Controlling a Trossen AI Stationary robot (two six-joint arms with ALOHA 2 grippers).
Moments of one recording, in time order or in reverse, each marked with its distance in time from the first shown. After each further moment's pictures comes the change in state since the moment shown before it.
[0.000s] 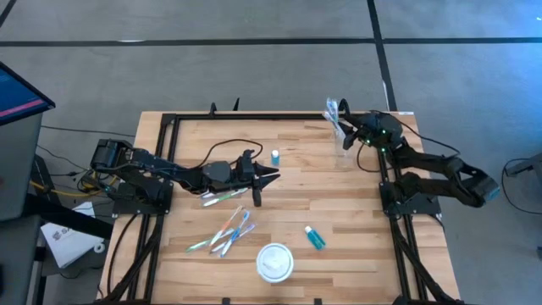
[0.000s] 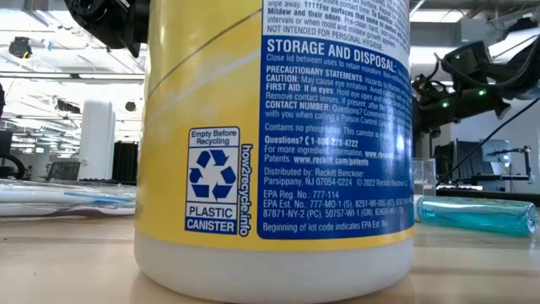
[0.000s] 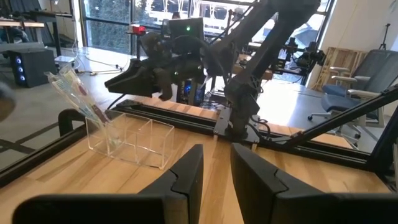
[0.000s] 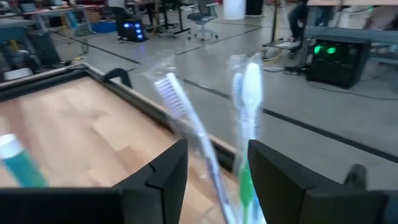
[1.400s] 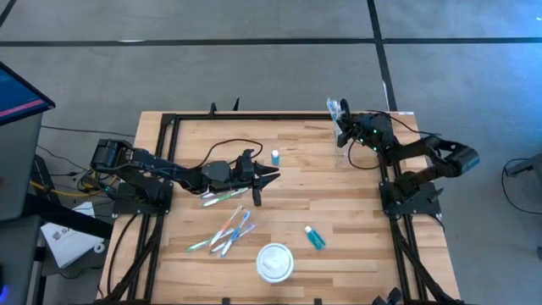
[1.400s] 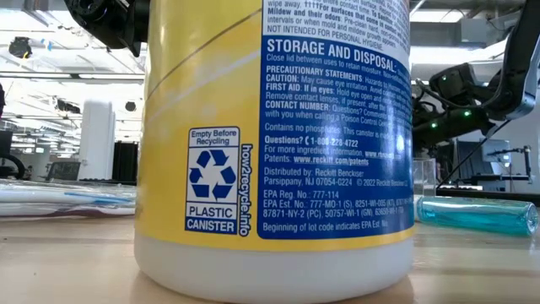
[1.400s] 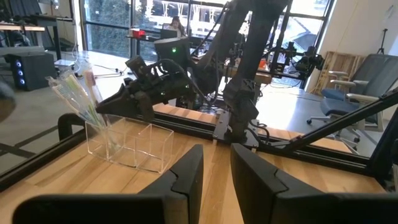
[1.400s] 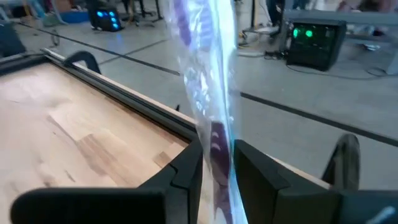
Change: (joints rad) left arm 0.000 0.000 0.000 0.024 0.000 0.003; right arm -0.002 0.343 0.000 0.304 0.100 0.016
